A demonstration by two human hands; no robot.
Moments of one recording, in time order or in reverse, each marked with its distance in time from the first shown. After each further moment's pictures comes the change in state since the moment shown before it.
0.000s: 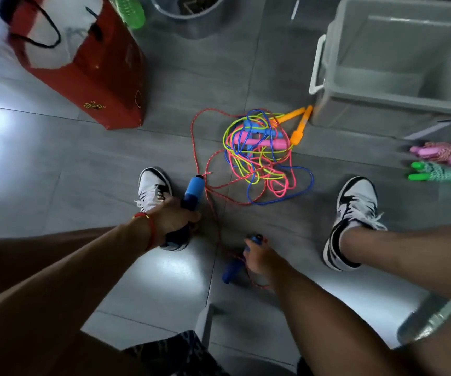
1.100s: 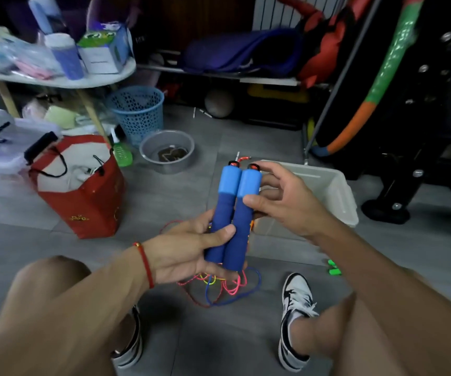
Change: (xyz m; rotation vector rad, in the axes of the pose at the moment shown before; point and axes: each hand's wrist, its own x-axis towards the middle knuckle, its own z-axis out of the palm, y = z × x) left_hand -0.192 0.161 0.013 -0.480 -0.686 0.646; right_hand -0.267 -0.091 -0.346 0.707 0.494 -0.867
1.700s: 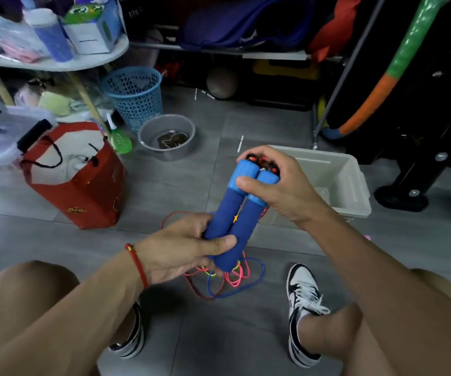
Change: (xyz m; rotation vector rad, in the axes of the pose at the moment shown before) left_hand 0.027 -0.010 -0.013 0.234 -0.011 0.047; right_hand 0.037 0.021 -0.009 -0.161 0.059 -0.197
